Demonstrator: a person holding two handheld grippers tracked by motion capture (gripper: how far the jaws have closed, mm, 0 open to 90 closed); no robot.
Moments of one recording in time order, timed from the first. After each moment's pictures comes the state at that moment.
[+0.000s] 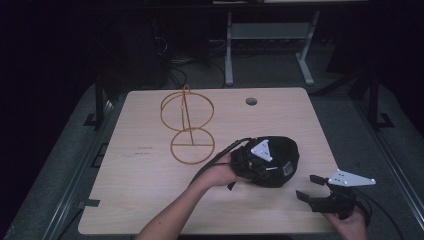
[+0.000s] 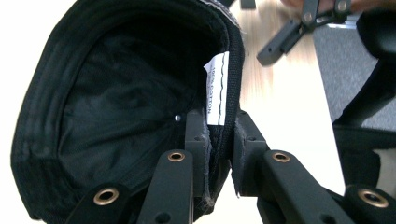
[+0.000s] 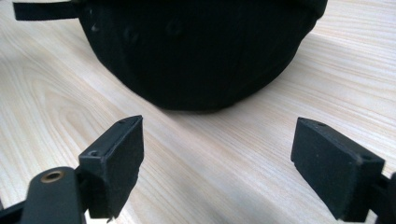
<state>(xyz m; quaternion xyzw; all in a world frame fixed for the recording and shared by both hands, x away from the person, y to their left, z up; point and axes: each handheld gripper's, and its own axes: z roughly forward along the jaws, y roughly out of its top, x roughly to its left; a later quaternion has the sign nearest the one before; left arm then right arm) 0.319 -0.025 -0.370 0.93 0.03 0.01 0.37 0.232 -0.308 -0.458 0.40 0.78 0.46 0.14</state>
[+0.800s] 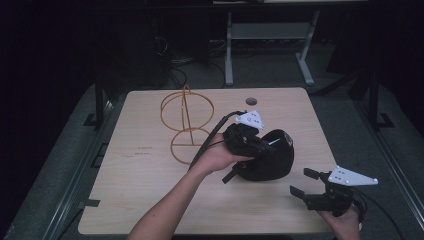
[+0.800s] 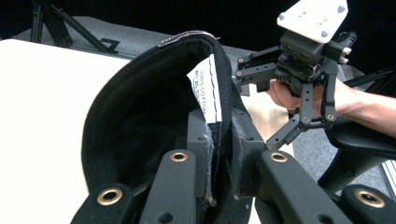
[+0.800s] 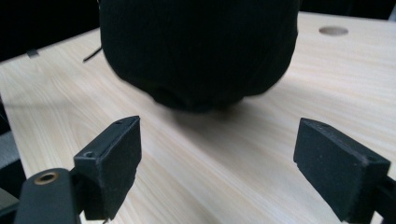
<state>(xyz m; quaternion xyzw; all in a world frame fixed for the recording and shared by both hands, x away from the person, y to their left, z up) 0.335 -0.006 -0.307 0.88 0.09 -0.01 0.47 0.229 -0.288 -0.432 0.36 0.75 0.53 0.15</state>
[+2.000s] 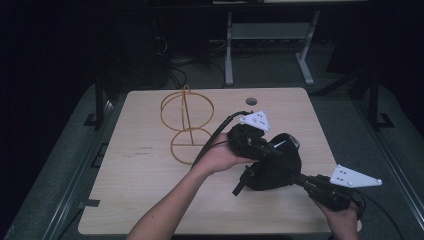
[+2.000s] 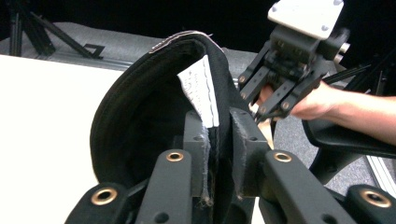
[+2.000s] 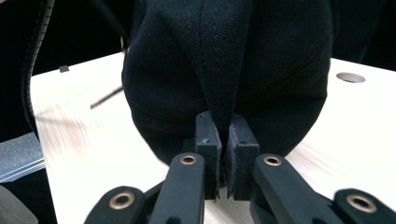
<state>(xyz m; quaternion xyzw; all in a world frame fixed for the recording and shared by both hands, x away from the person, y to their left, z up) 0.324 -0.009 -0.297 0.88 0.07 -0.02 0.47 0.225 -0.279 -0.412 0.31 0.75 0.57 0.16</state>
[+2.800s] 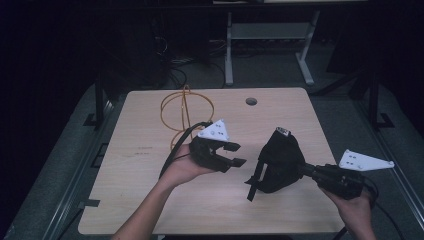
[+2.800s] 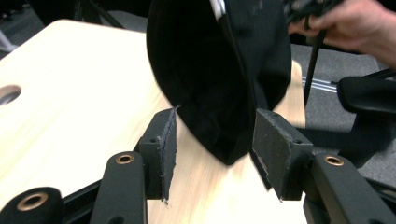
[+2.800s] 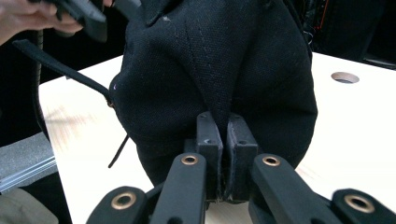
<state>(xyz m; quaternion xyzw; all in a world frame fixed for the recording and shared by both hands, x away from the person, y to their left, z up) 0.308 0.072 -0.316 0.88 0.12 0.04 0.46 0.239 -0.291 -0.374 0.32 0.76 0.55 0.14</state>
